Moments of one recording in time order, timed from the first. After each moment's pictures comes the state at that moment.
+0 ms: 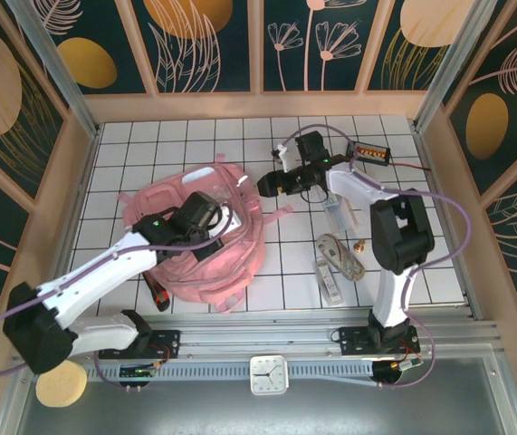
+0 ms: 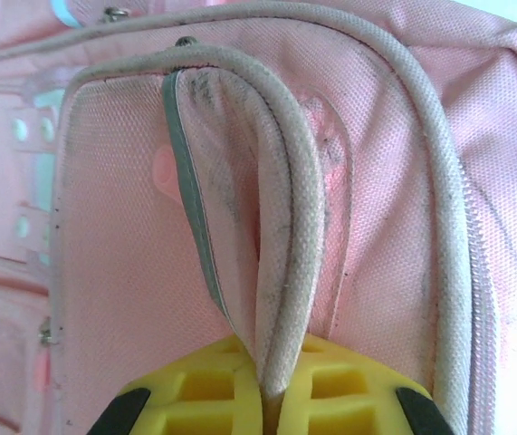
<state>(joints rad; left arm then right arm) -0.76 1.18 0.97 -0.78 -0.12 0.36 0.44 1.87 1.39 -0.41 -0.66 0.08</state>
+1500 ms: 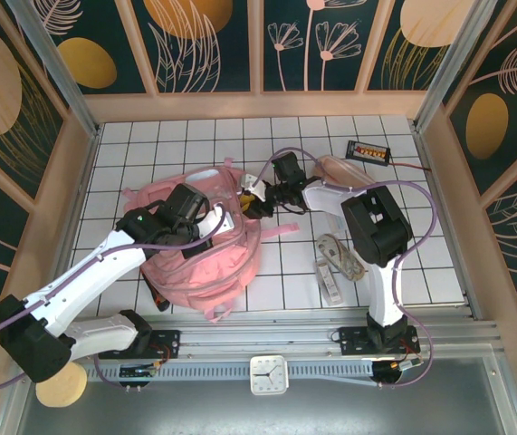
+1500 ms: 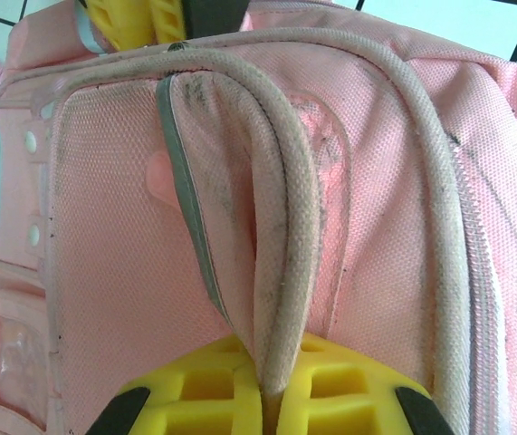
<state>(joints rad) -0.68 1.17 1.04 -0.89 -0.03 0.54 0.57 2.04 1.30 -0.08 -0.76 -0.68</state>
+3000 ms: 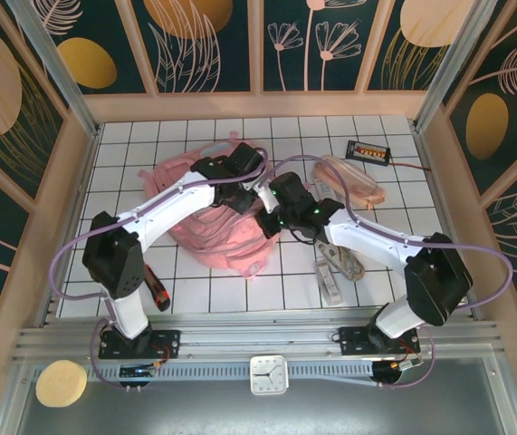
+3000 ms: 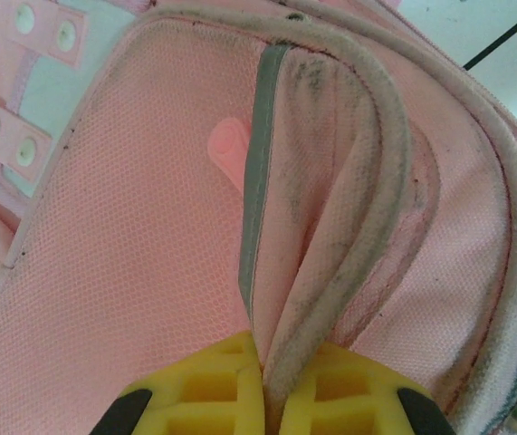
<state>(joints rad) -0.70 1.83 1.61 -0.92 -0.18 -0.04 0.81 1.50 1.05 -0.33 -0.09 0.13</state>
